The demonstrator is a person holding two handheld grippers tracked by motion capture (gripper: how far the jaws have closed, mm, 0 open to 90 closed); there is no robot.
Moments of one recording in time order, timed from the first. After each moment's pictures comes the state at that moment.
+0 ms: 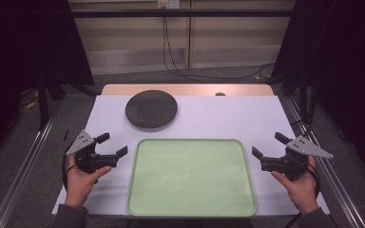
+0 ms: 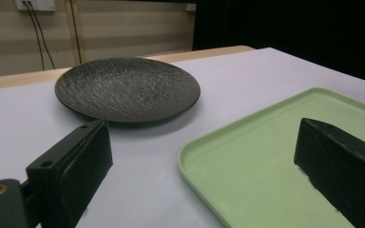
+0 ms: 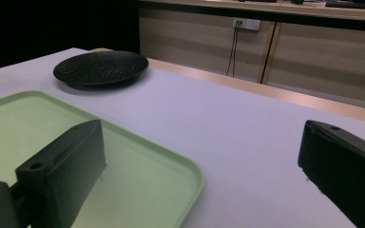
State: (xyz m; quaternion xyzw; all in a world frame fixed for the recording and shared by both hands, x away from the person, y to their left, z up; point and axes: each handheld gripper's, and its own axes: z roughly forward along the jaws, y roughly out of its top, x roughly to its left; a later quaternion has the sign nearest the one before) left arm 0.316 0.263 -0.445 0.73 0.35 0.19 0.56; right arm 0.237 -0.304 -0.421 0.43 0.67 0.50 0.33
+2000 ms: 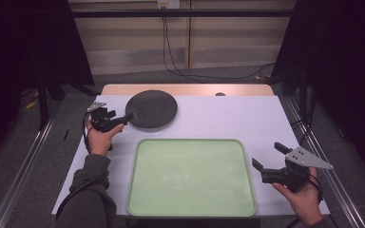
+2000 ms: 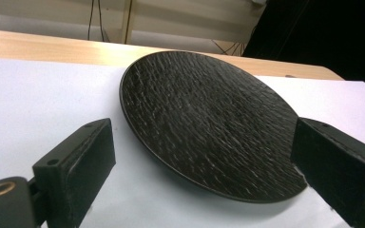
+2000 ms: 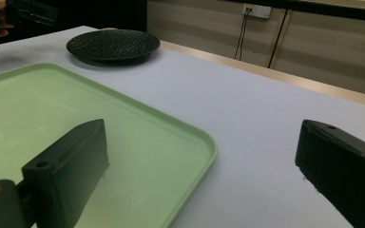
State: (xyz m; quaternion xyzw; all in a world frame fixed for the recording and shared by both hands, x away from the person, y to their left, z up) left arm 0.452 0.248 -0.466 0.67 0.50 0.16 0.52; right arm 0.213 -0.300 -0.429 0.42 0.70 0.49 0.32
